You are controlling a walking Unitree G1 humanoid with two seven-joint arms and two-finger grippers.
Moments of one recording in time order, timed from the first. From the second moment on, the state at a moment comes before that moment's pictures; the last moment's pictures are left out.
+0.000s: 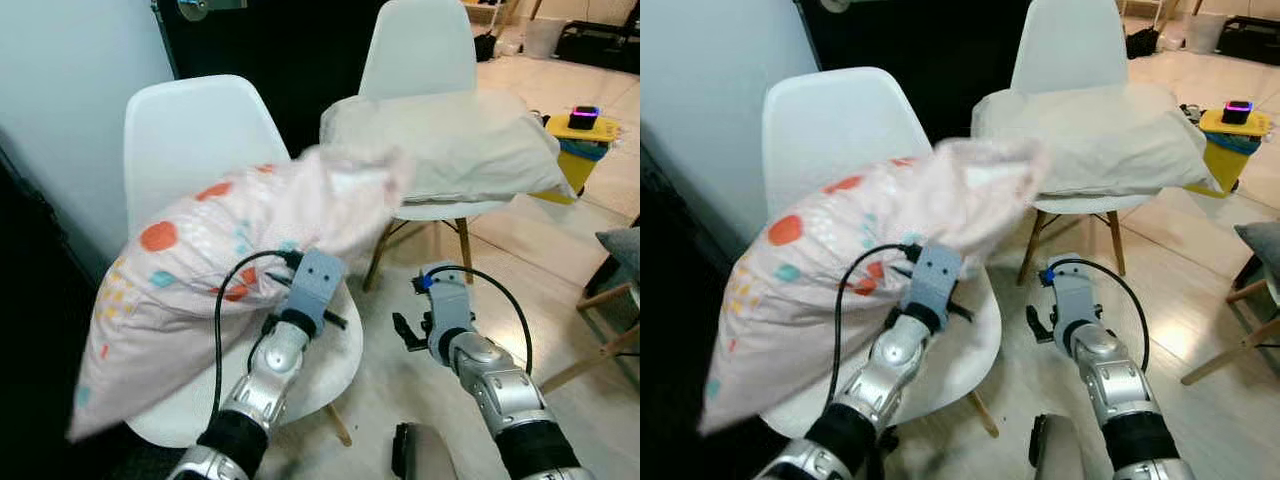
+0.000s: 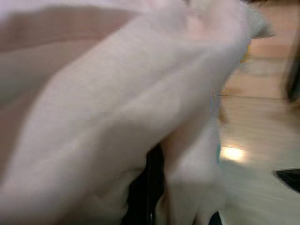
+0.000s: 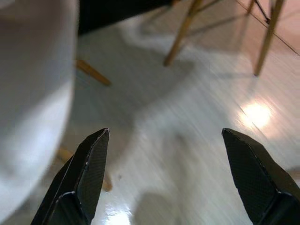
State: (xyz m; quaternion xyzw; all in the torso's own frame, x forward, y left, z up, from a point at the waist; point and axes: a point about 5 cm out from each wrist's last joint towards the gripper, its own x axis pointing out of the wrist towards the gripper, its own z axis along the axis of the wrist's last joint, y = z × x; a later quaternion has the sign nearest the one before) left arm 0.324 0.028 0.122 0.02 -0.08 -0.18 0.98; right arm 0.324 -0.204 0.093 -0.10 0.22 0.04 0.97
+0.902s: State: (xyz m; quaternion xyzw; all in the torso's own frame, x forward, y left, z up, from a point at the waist) left arm 0.276 0.151 0.032 -0.10 0.23 0.06 0.97; right arm 0.329 -0.222 0.088 -0.13 0.25 0.04 0.96
